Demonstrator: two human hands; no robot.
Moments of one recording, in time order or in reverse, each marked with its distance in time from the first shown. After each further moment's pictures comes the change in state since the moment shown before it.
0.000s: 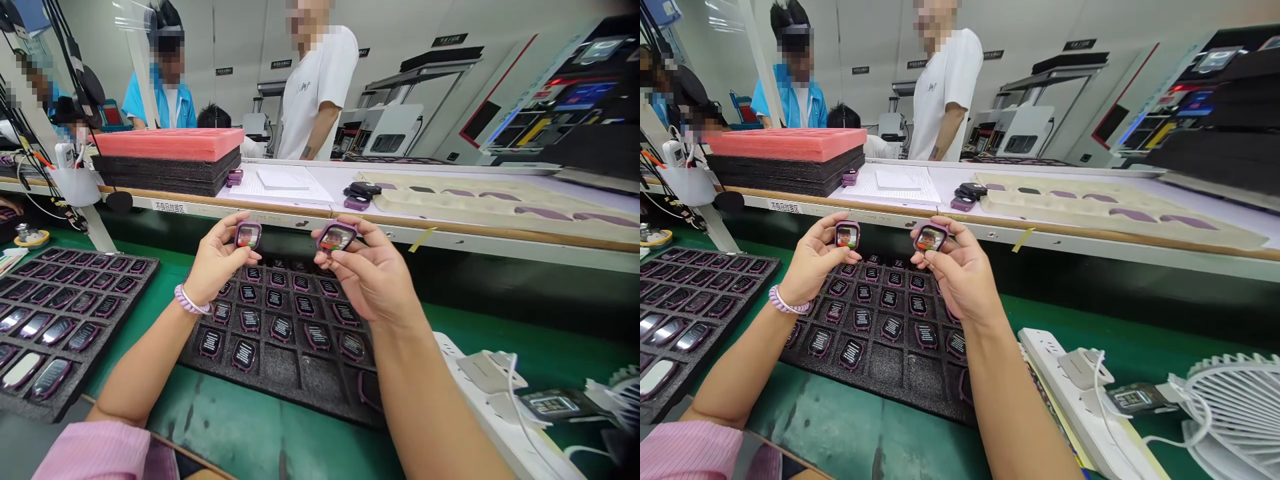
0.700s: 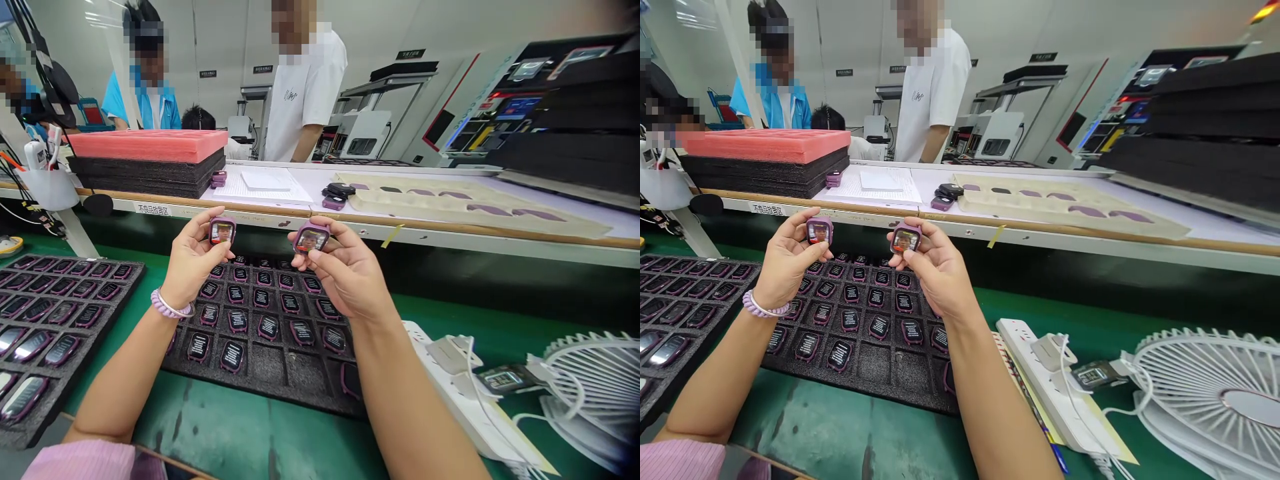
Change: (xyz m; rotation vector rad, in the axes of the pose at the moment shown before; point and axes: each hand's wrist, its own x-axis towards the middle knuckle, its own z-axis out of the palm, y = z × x) left_hand 0.002 0.009 -0.006 0.077 0.055 0.134; right_hand -0.005 -0.004 0.003 -0.106 -0.073 -0.040
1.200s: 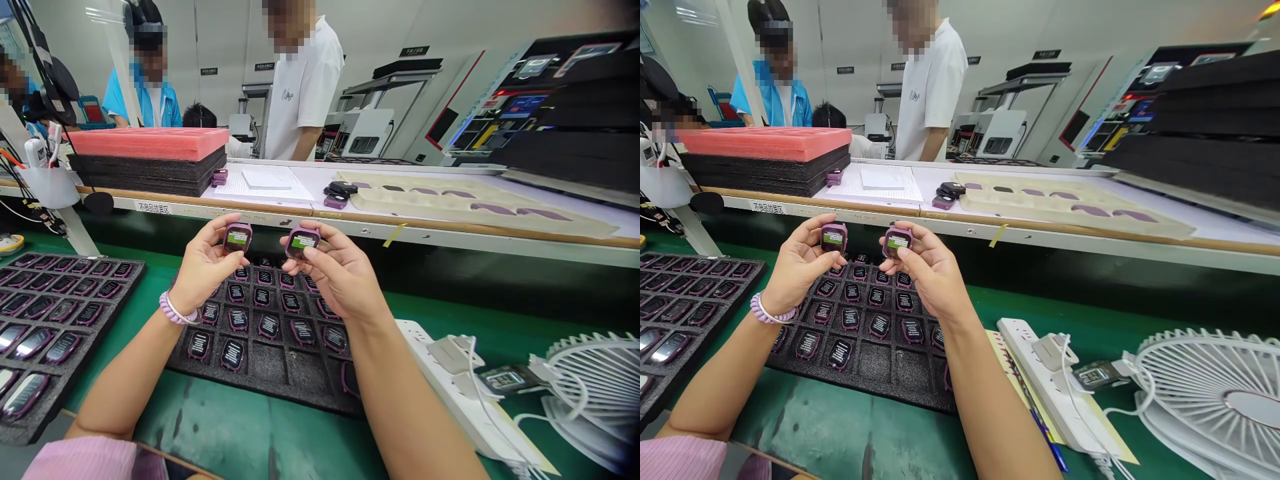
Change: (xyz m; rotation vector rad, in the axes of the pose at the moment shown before) left_hand -0.009 -0.001 0.012 -0.004 -0.094 -0.060; right_hand -0.001 -0.002 0.011 0.098 -0.013 0.069
